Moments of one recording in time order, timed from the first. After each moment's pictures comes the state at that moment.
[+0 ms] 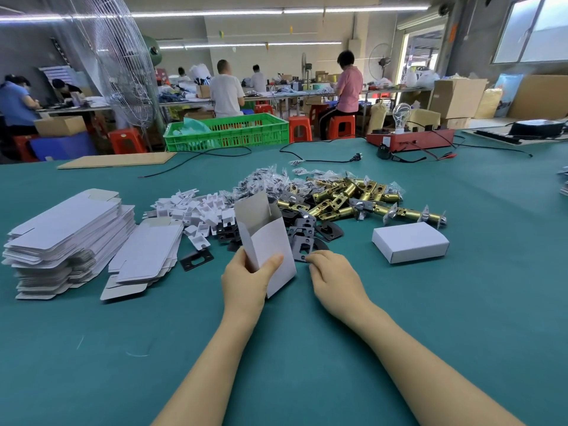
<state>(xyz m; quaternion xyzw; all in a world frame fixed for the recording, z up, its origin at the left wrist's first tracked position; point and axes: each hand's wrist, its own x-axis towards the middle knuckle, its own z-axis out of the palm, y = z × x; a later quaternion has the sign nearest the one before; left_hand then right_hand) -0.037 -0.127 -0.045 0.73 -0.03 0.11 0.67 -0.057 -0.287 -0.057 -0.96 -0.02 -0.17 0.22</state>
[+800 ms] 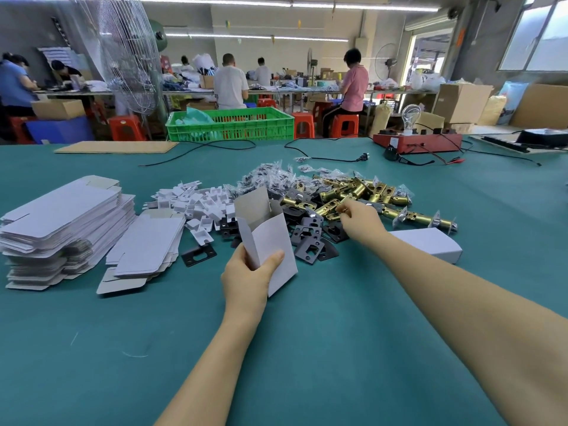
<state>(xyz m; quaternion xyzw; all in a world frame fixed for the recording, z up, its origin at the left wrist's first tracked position) -0.032 -0.121 -0.046 0.71 -0.01 0.10 0.70 0.043 -0.350 -0.014 -0.94 0.09 -0.15 0.29</state>
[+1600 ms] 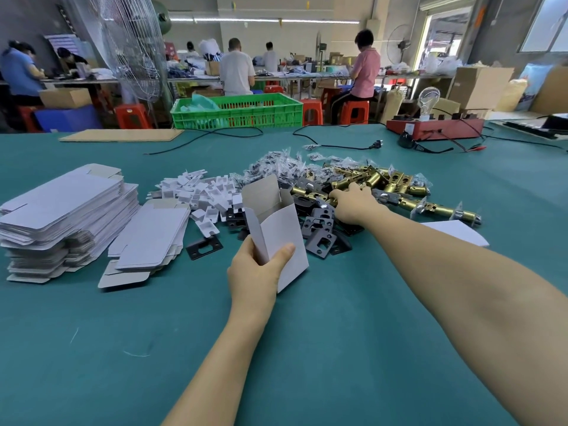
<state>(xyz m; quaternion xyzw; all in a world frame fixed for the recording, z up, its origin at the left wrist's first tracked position) -0.027 -0.119 -0.051 0.71 -0.02 0.09 0.70 0.095 -0.335 -0.010 -0.99 0.09 0.03 0.05</state>
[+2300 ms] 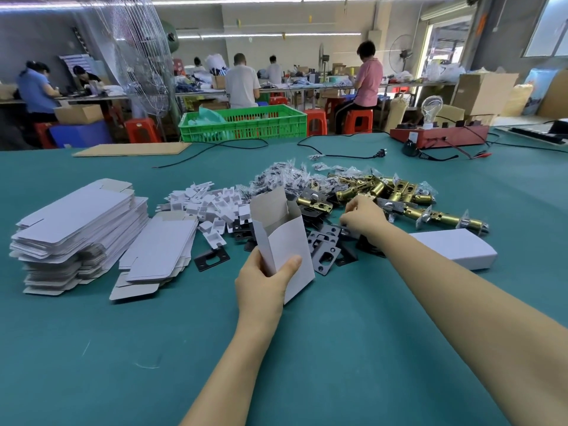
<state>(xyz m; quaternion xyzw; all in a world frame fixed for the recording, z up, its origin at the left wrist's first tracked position) -0.026 -0.118 -0.051 0.71 -0.04 0.10 0.70 0.075 -0.332 -0.013 -0.89 0.17 -0.08 0.42</state>
